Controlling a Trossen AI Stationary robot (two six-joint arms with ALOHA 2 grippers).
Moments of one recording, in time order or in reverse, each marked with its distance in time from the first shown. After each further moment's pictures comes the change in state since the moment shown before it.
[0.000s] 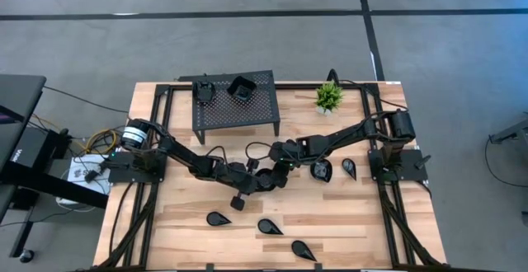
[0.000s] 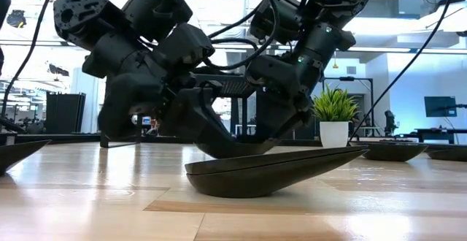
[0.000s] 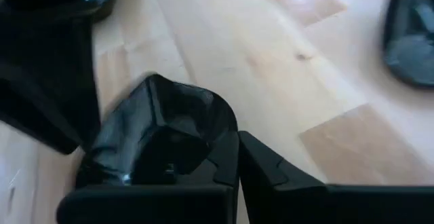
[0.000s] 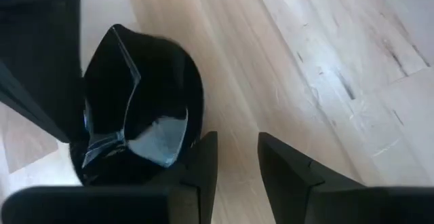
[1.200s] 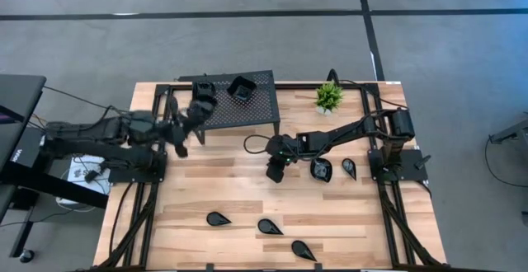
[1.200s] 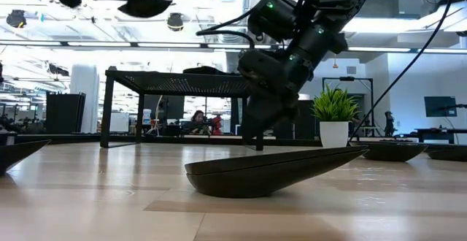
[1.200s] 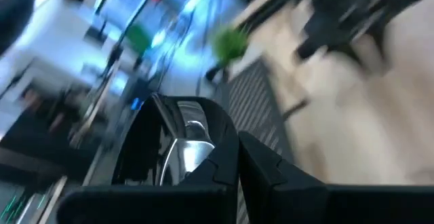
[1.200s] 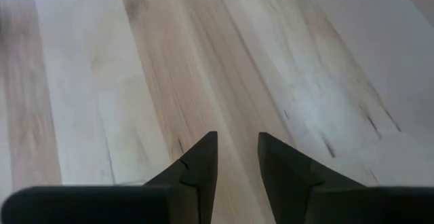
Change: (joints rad) left arm 0.199 -1.284 0.000 -1.001 -0.447 0.459; right arm -0.043 -0.001 0.001 0.103 0.000 -0.062
